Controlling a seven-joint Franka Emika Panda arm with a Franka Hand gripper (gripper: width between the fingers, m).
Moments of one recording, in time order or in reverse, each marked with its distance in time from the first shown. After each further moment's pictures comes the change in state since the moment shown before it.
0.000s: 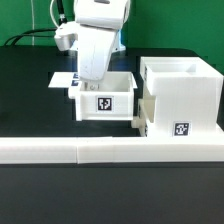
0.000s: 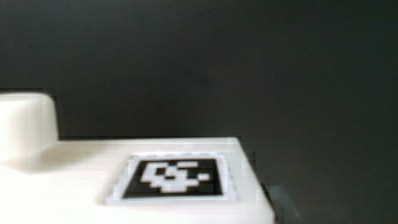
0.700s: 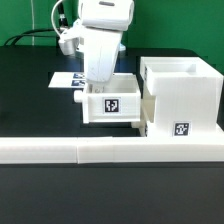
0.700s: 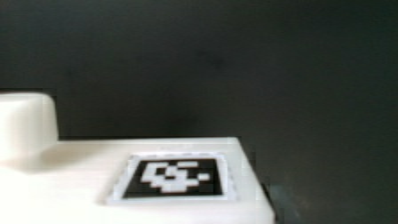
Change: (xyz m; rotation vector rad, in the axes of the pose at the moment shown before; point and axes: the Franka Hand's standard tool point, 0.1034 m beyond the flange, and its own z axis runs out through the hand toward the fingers) arm 0.006 0.002 0.005 -0.030 0.016 -0.022
